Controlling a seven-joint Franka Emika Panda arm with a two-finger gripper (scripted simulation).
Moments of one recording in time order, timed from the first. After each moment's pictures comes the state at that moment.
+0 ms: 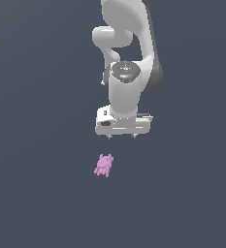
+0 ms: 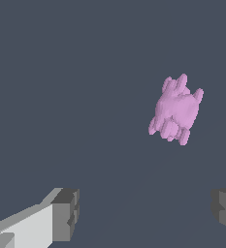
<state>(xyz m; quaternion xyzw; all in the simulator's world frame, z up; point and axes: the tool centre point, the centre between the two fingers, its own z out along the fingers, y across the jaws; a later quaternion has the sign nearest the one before) 0.019 0.039 0.168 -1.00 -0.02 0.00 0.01</state>
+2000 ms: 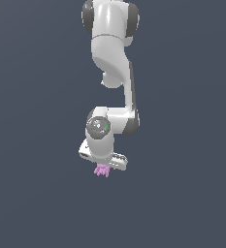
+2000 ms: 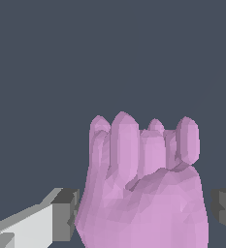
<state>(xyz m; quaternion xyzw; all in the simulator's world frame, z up) 0.086 -0.039 0.038 -0.99 0.15 0.00 0.00</state>
